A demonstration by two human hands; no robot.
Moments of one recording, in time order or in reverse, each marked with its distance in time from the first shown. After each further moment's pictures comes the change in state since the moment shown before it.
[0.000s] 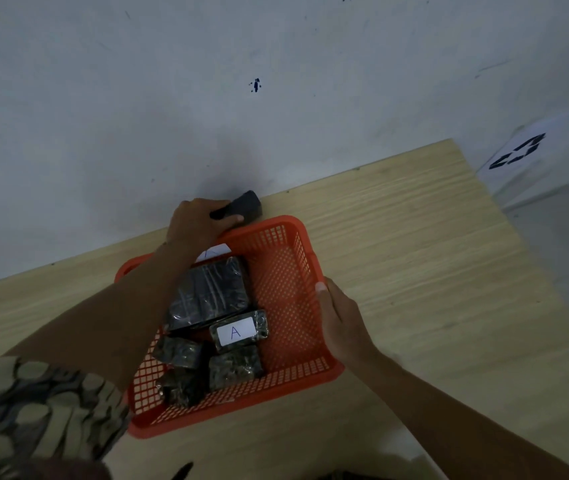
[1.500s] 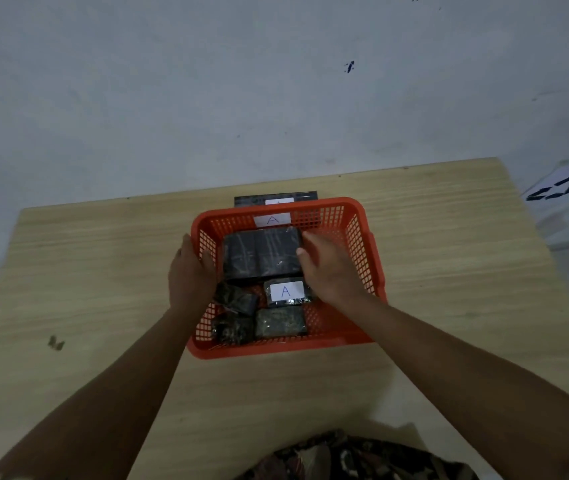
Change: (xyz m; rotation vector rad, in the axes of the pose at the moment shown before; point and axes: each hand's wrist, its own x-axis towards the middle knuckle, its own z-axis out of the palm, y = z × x) left_hand -0.208 -0.070 0.011 -0.200 0.320 -0.479; right_hand -0.007 -0.046 0.065 -0.598 -0.122 -0.301
